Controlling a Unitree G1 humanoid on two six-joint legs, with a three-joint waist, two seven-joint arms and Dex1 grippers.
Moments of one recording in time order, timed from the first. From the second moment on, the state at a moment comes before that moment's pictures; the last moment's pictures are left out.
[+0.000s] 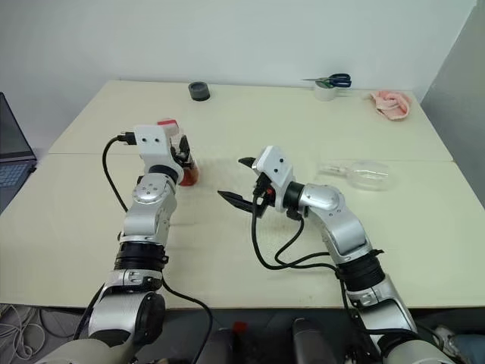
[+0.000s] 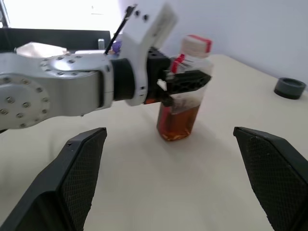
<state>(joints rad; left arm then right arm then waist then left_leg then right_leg) -0.66 0.29 0.17 0.29 -0.08 0.22 -0.08 -0.68 -0.22 0.18 -0.06 0.27 0.45 0.70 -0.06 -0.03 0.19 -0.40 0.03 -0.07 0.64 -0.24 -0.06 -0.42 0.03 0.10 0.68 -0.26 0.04</state>
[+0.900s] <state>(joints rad) -0.48 0.37 -0.02 -0.21 -0.33 0.50 -0.56 -0.84 -0.21 0.08 -0.24 0.53 0.98 0.49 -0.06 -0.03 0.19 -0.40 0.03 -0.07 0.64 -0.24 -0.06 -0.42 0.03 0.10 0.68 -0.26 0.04</state>
